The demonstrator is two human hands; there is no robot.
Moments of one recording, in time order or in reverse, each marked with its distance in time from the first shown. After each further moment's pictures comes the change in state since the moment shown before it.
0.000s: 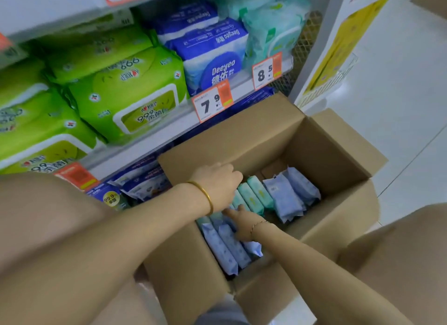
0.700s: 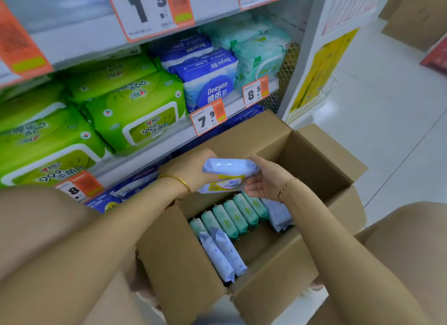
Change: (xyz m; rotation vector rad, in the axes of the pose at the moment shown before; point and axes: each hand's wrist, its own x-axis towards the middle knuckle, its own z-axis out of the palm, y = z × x) left_hand -0.014 -0.037 -0.019 -0.647 0.165 -0.175; right_hand -0.086 -0.003 -0.132 1.542 0.242 0.143
